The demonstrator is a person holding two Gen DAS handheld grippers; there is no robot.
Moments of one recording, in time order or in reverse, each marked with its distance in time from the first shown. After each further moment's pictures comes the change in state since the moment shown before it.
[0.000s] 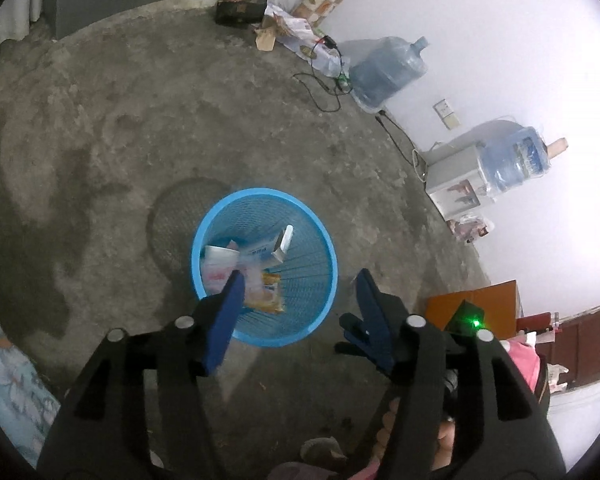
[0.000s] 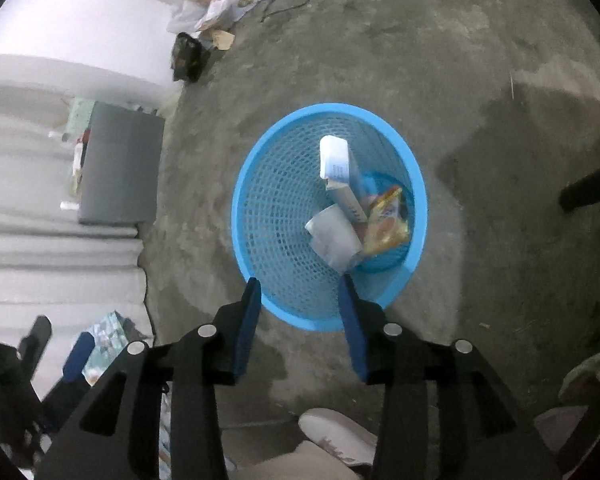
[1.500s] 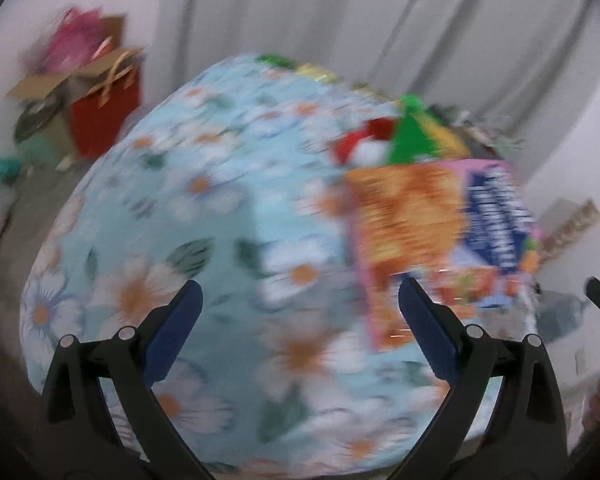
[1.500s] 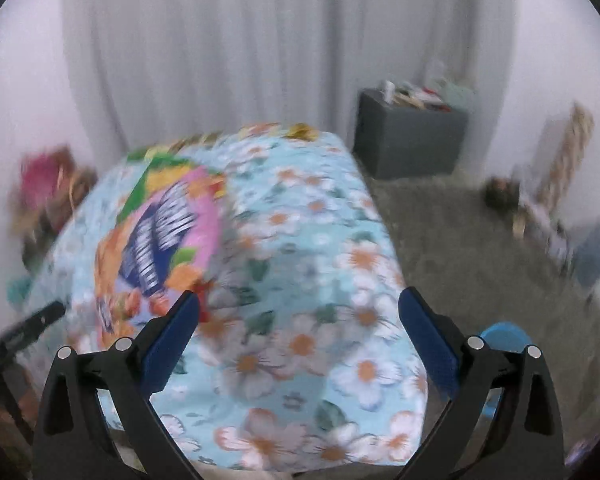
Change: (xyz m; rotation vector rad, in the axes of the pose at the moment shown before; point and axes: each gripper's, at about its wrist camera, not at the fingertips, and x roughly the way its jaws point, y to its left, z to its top) left arm -0.479 0.257 -0.402 -0.690 -0.700 0.673; right arm -0.138 0.362 -0.480 -1.531 -0.157 0.061
